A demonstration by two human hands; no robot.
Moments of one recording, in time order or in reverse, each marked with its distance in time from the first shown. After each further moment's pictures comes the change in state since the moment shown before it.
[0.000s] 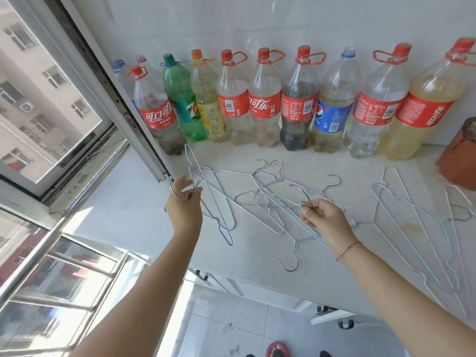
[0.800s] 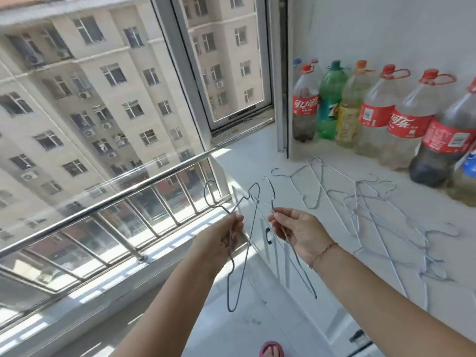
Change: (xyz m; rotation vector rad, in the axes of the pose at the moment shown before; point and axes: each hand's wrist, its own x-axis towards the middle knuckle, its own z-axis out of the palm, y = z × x) left_hand -0.260 0.049 -0.141 -0.891 0.259 -0.738; right_hand -0.152 -0.048 0.080 0.289 -0.861 0.360
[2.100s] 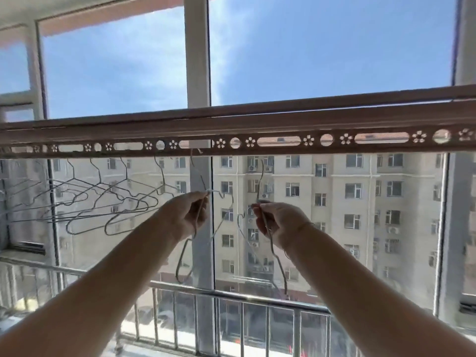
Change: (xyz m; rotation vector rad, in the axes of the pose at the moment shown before) left_hand -0.402 0.347 -0.393 -0.238 0.428 0.836; right_hand -0.231 0.043 0.608 -0.121 -0.826 0.080
